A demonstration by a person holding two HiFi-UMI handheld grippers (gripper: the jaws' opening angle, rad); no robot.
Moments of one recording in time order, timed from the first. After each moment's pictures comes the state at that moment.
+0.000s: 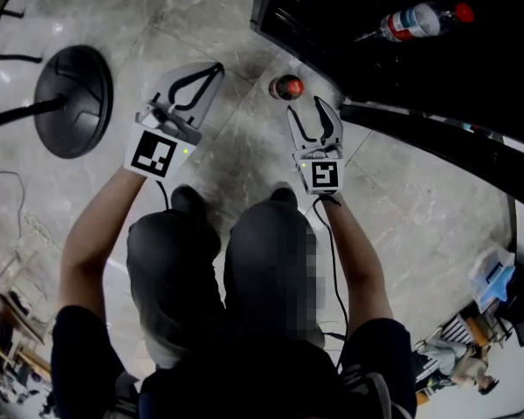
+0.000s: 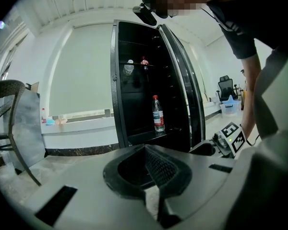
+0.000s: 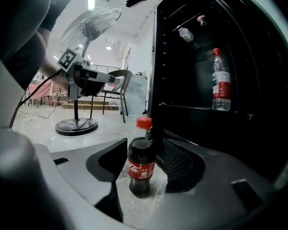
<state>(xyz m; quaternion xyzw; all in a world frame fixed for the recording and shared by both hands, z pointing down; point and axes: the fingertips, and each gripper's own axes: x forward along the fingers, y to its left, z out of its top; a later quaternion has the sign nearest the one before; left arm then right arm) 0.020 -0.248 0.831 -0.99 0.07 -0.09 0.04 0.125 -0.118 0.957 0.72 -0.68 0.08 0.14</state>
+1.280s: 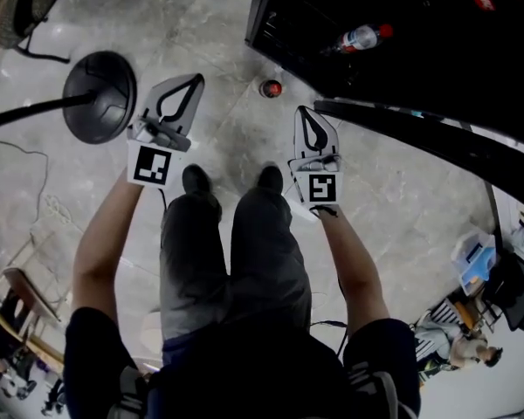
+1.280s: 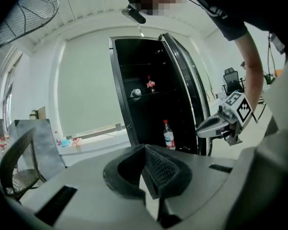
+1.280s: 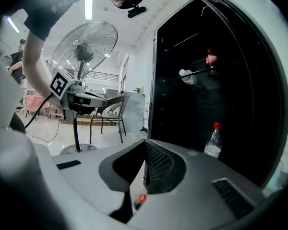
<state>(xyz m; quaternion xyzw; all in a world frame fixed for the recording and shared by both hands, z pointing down) -0.014 -0.253 0.619 -0.98 0.11 -0.13 0.13 0.110 -0.115 0.679 0.73 -0.67 0.06 0.12</state>
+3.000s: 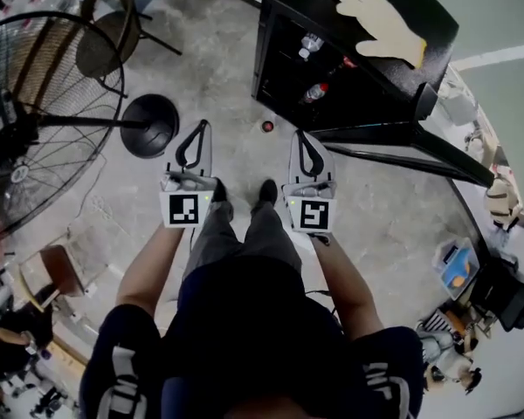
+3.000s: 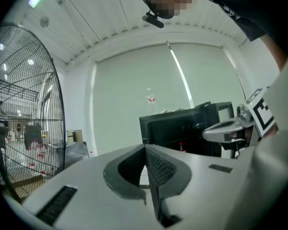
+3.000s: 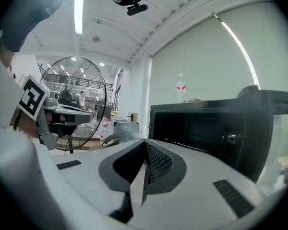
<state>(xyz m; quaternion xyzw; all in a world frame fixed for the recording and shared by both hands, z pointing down) -0.051 -0.204 0.151 -0.95 0.31 -0.05 0.04 0.093 -0.103 0.172 0.76 -0.64 0.03 0.07</state>
